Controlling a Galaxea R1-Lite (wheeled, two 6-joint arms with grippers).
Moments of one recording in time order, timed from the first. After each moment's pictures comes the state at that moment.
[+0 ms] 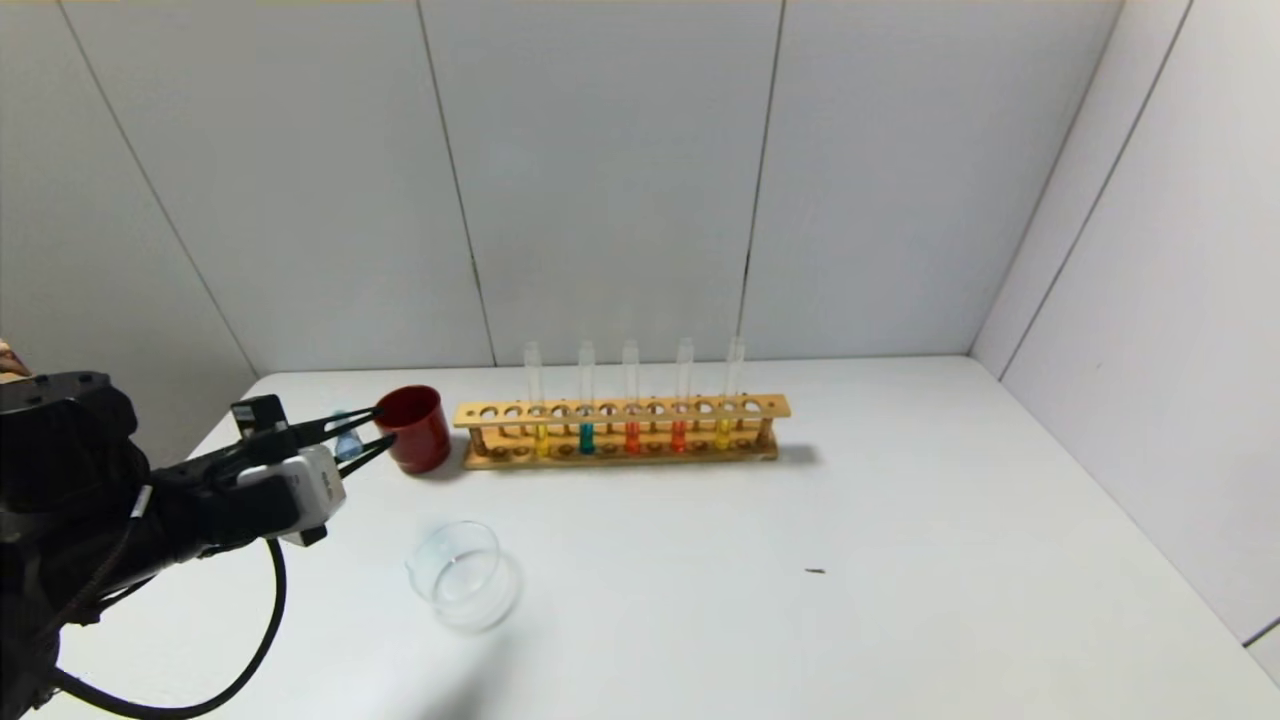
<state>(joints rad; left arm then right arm) 0.01 1.65 -0.35 -1.15 -0.62 1.25 0.00 0.00 0.00 0.00 0.00 0.00</state>
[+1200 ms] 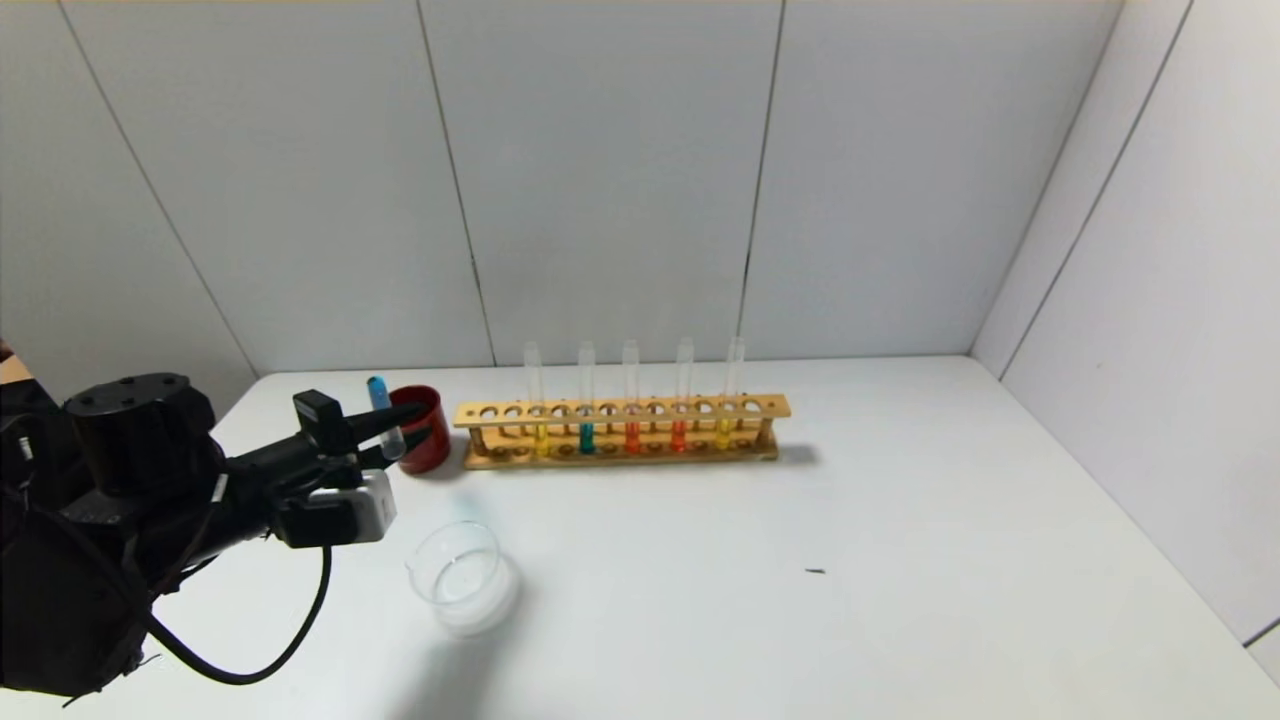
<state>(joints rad) -0.03 1.84 -0.40 -1.29 -0.65 1.48 0.00 0.00 0.00 0.00 0.00 0.00</state>
